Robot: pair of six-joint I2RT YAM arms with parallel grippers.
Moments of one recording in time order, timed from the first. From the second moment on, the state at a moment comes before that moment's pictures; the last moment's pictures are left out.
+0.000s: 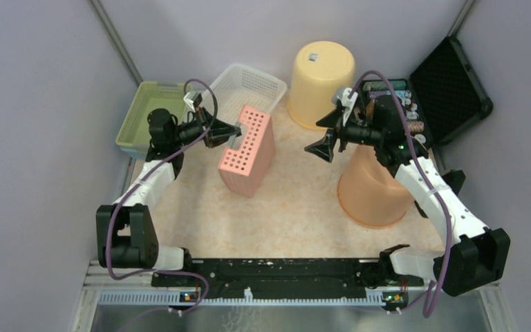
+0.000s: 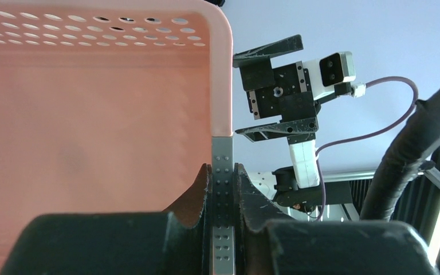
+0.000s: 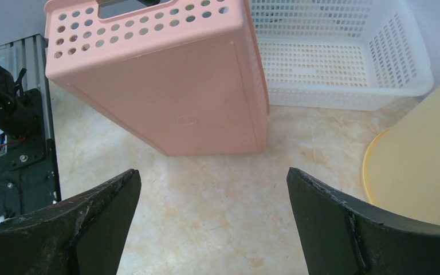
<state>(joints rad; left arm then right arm) -0.02 1.39 0.89 0.54 1.17 -1.38 0.33 1.22 1.12 -0.20 -0.83 -0.19</state>
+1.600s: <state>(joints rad) -0.24 1.57 1.04 0.63 1.10 -1.52 0.67 1.71 1.96 -1.21 -0.66 -1.48</state>
